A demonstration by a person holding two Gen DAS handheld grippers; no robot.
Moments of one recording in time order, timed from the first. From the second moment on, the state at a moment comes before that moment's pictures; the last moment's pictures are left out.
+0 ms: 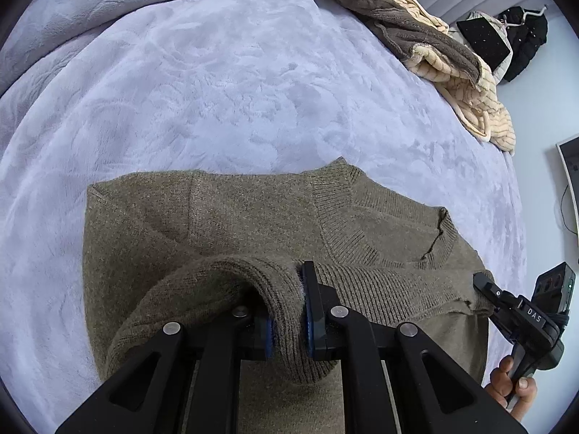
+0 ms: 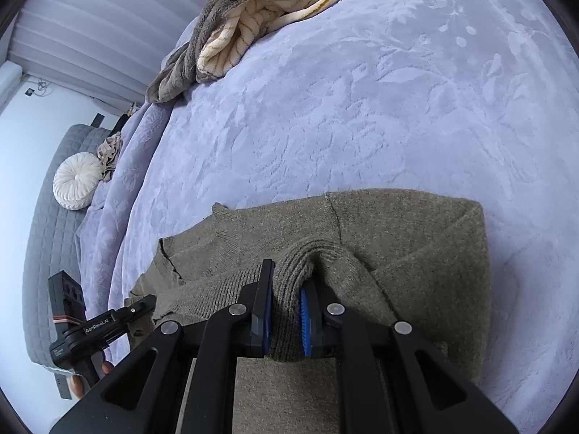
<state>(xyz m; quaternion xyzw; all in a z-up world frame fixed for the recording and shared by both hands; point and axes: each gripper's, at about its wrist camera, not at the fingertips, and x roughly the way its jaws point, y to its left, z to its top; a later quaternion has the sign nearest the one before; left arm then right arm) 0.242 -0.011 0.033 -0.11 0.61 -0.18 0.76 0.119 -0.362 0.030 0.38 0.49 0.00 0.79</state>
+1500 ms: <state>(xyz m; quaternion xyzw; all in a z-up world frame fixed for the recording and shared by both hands) 0.266 -0.018 0.030 -0.10 0.56 -0.19 0.80 0.154 -0.335 0.043 0.22 0.49 -0.02 0.84</state>
